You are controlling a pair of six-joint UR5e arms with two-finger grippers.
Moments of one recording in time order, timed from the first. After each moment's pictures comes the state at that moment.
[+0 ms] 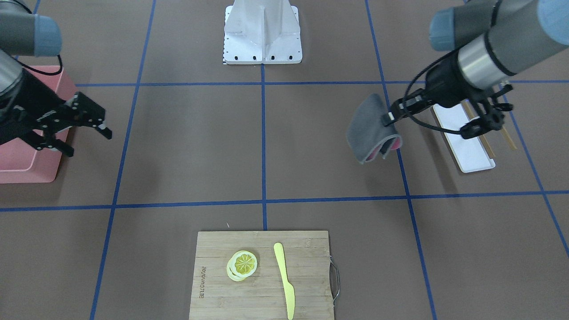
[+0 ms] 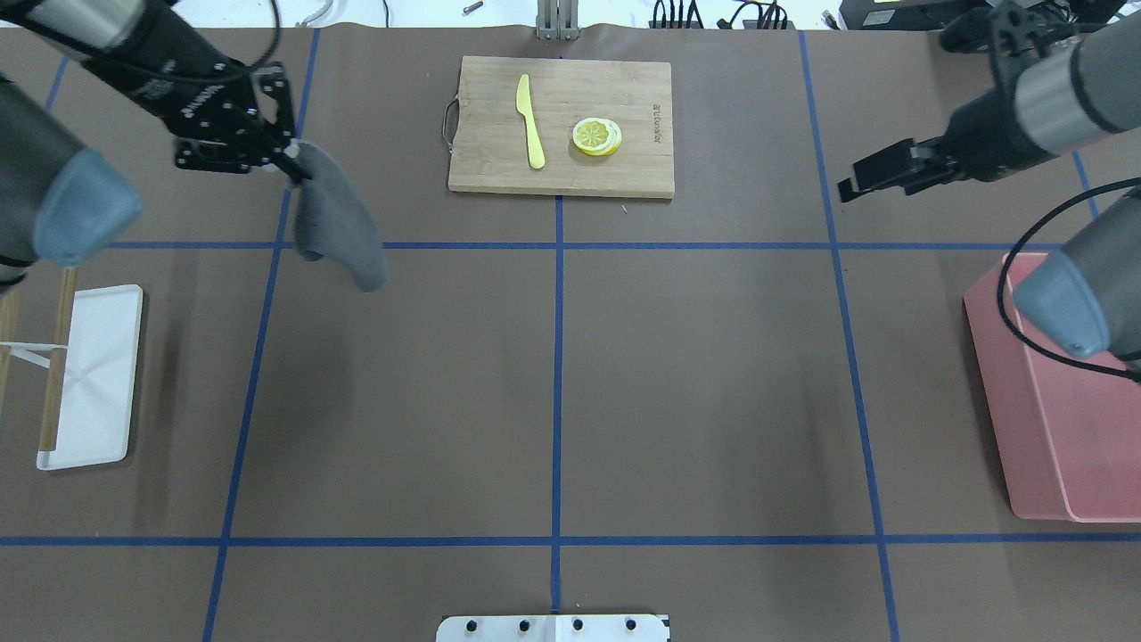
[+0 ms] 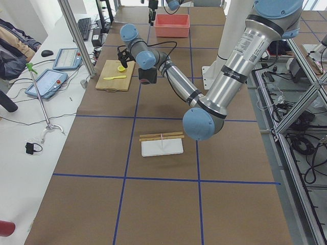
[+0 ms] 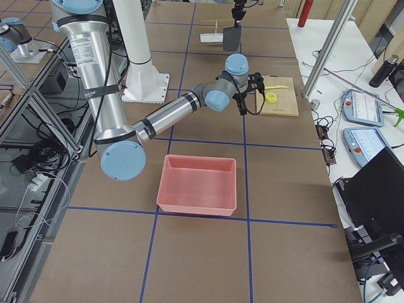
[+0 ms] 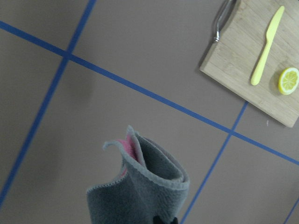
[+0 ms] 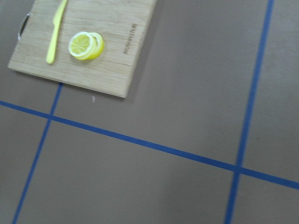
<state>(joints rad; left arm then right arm) -1.01 -2.18 -1.76 -1.69 -2.53 -1.50 0.96 -1.27 1.90 -1.18 2.22 0.84</state>
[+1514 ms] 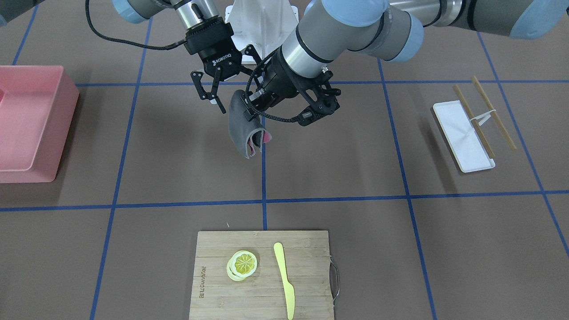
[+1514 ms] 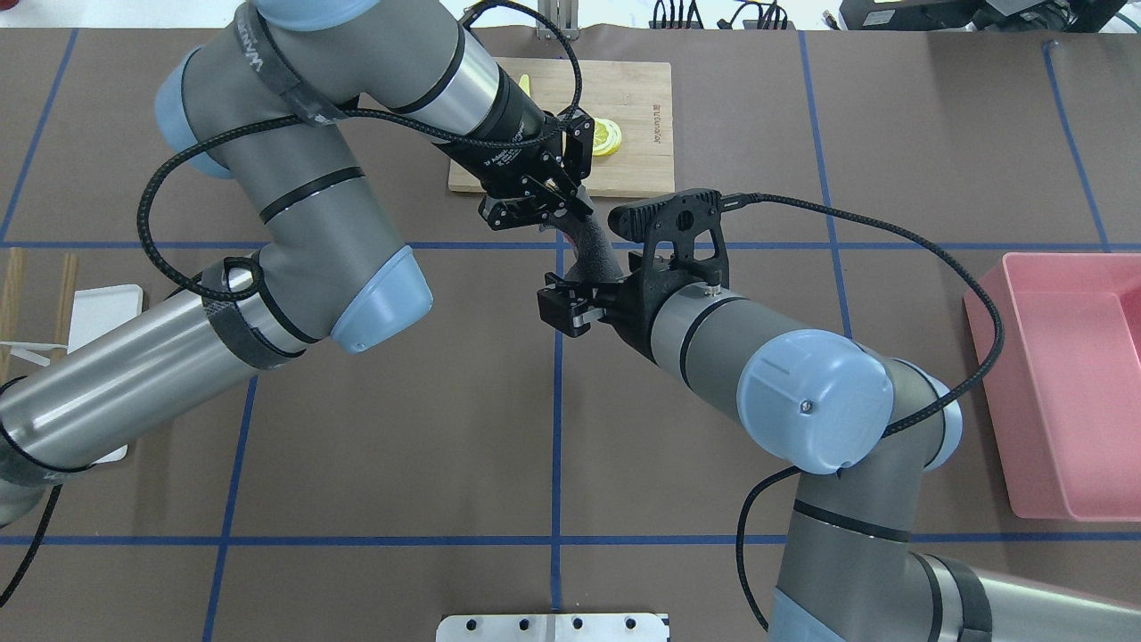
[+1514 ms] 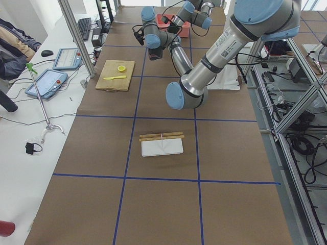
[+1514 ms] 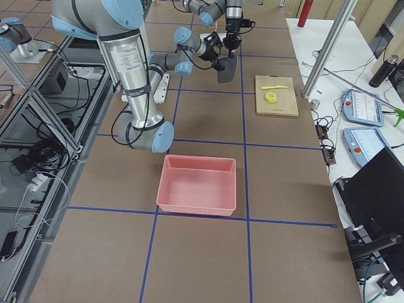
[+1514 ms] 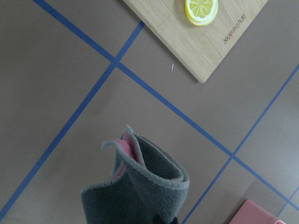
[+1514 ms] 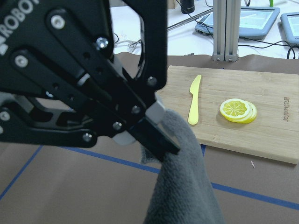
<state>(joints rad) -0.75 -2.44 -1.61 -1.92 -2.26 -1.99 0.36 -1.09 1.97 -1.10 1.26 1.01</state>
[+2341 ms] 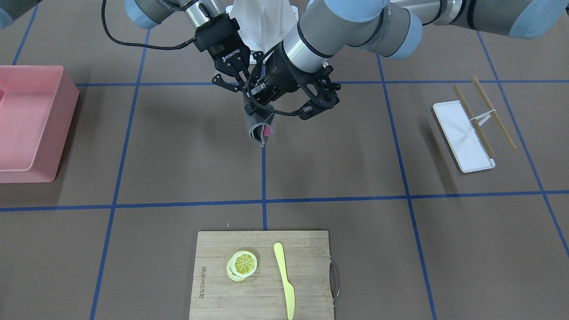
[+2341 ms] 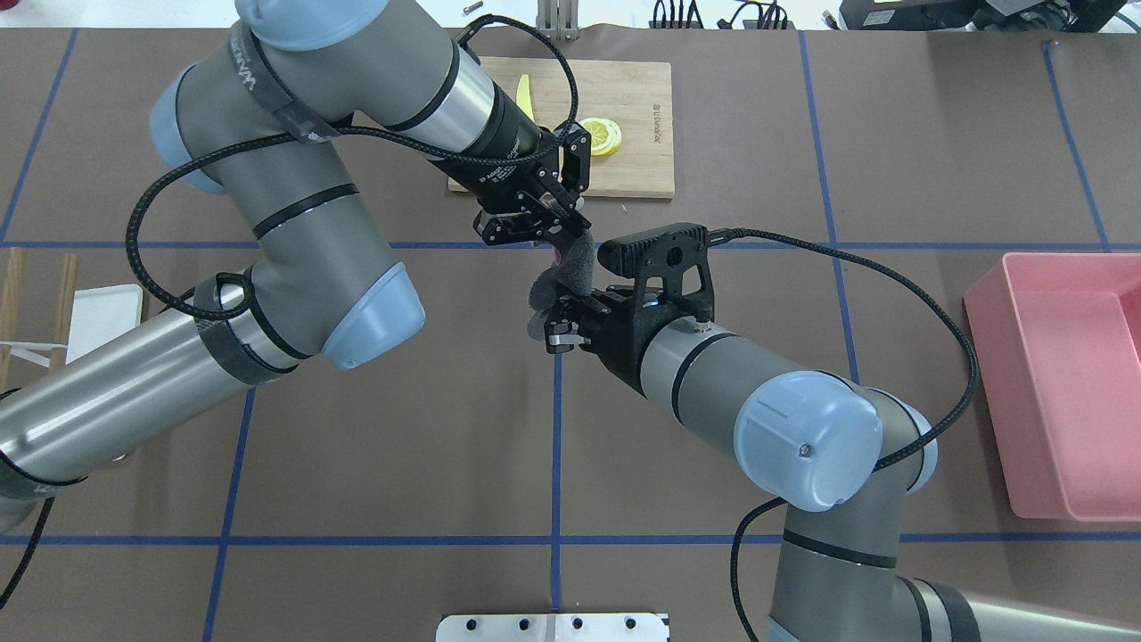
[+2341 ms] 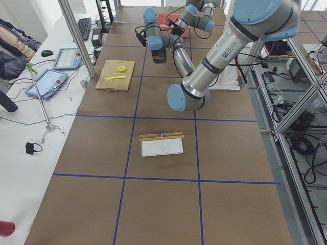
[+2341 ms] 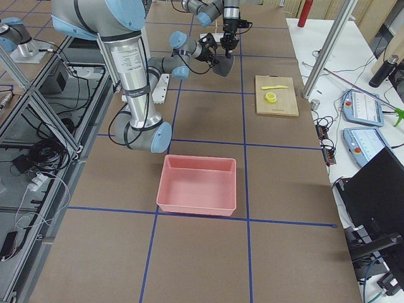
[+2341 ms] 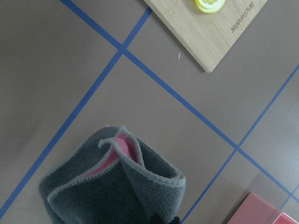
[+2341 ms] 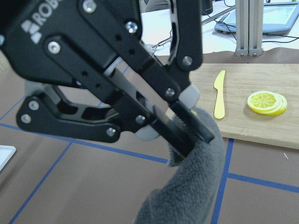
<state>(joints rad) -0.74 -2.40 -1.65 -1.92 -2.26 -1.99 0.32 -1.11 1.97 -1.01 1.24 1.02</state>
